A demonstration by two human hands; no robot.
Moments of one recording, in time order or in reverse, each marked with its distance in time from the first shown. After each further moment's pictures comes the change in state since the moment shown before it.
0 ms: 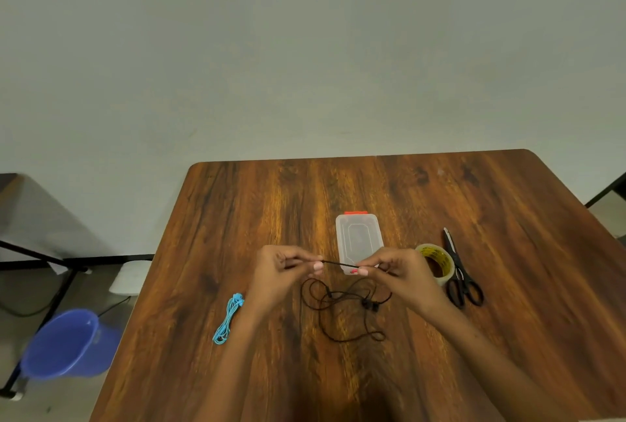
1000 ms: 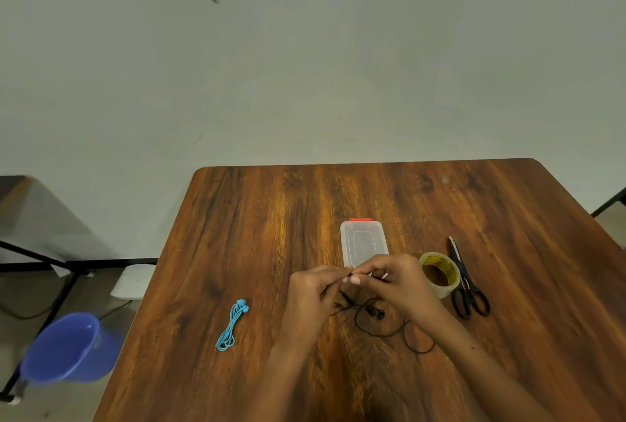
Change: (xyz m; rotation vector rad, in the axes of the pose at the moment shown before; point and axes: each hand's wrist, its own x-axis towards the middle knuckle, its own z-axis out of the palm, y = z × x) left_hand -0.019 -0.008 0.042 0.415 0.107 0.363; right_hand 0.005 -0.015 0.011 -0.043 -0.040 -0.054
